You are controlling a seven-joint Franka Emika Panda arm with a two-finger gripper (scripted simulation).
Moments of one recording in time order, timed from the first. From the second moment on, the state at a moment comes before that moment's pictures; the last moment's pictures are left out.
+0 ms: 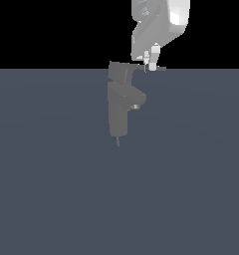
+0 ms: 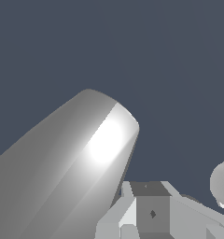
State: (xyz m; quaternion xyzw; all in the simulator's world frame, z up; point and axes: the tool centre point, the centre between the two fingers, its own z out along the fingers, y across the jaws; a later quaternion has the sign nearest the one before) arm -0.053 -0.076 0.291 0.78 -0.62 -0.07 0.08
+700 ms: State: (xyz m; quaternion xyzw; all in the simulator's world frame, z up) arm -0.018 -0.094 0.285 0.78 -0.61 -0.07 0.08
